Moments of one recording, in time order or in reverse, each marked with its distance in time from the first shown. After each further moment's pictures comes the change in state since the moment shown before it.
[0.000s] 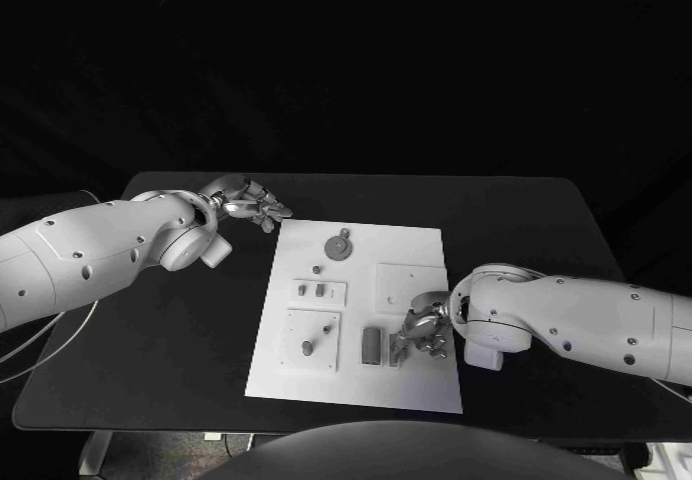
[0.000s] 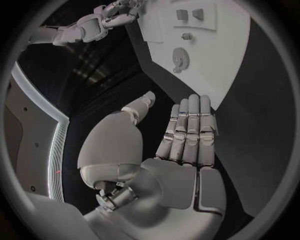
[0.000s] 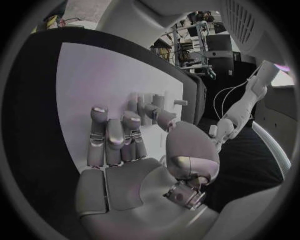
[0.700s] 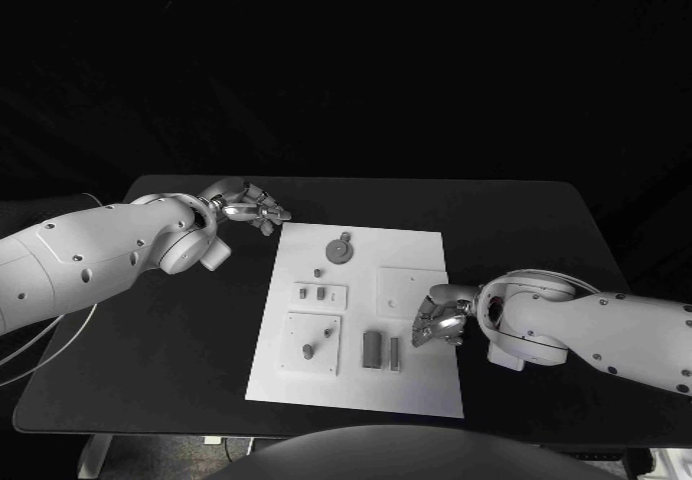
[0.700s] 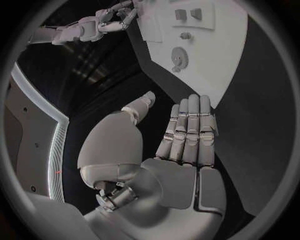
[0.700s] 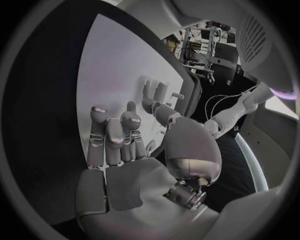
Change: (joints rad) left arm 0.000 -0.007 0.000 0.002 -0.001 -0.003 0.002; left_hand 0.000 0.000 0.000 0.000 0.000 0.000 0.000 0.000 0.000 0.000 0.000 0.000 0.000 0.000 0.000 0.000 0.002 0.009 0.000 0.000 0.000 0.001; right arm 0.000 -0.131 0.000 0.075 -0.248 -0.131 0.211; right_hand 0.132 -0.064 0.029 -0.055 0.000 -0.049 0.011 -0.030 -0.010 -0.009 0.020 0.020 0.007 -0.009 0.004 -0.004 -0.021 0.000 0.006 -0.005 0.000 0.000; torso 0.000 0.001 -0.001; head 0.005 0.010
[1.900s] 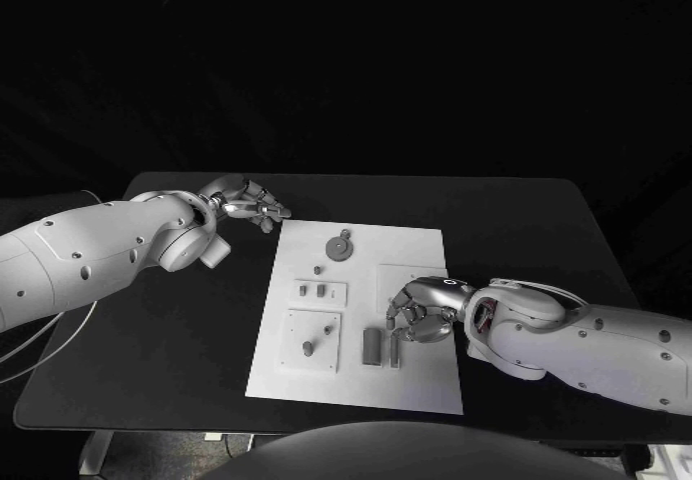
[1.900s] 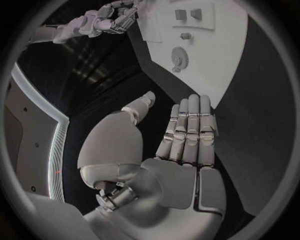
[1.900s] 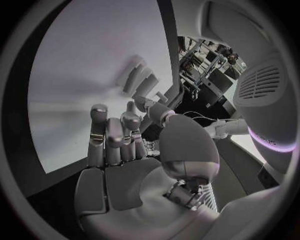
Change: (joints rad) left arm 0.000 0.000 0.000 0.001 -0.001 0.000 0.001; left_hand 0.000 0.000 0.000 0.000 0.000 0.000 0.000 0.000 0.000 0.000 0.000 0.000 0.001 0.004 -0.004 -0.004 0.003 -0.006 0.000 0.000 -0.004 0.001; right arm -0.063 0.038 -0.002 -0.020 -0.325 -0.217 0.286; right_hand 0.085 0.052 -0.027 -0.017 -0.004 0.007 0.008 0.017 -0.008 0.000 0.000 0.004 -0.009 -0.007 0.008 -0.005 -0.012 0.000 -0.007 0.007 -0.004 0.000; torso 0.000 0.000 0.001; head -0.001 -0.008
